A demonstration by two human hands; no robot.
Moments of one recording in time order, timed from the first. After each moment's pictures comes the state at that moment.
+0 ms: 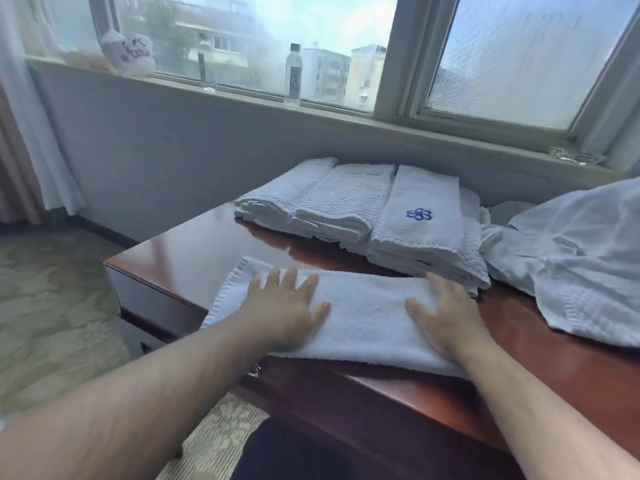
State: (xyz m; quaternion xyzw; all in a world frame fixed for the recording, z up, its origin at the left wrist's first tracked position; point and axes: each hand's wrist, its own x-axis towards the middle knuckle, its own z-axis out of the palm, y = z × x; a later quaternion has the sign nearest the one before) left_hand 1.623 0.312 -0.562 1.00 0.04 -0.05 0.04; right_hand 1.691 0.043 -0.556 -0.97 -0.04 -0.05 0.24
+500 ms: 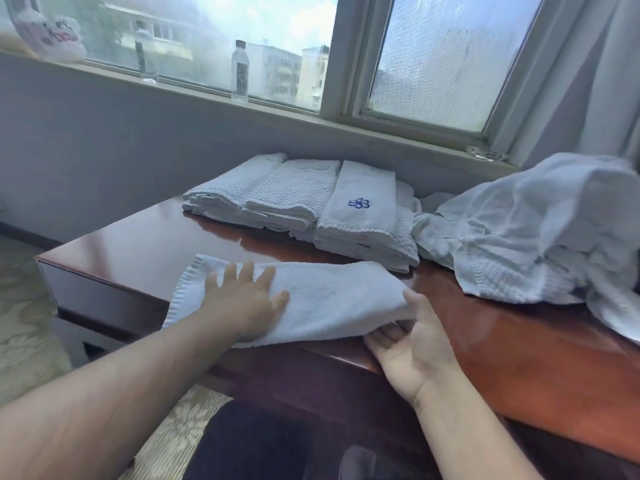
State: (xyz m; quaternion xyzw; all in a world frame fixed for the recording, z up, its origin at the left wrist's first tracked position) left_hand 1.604 0.284 -0.560 0.99 0.07 -0.03 0.07; right_hand 1.578 0.039 -0.542 -0.45 0.17 0.08 0.87
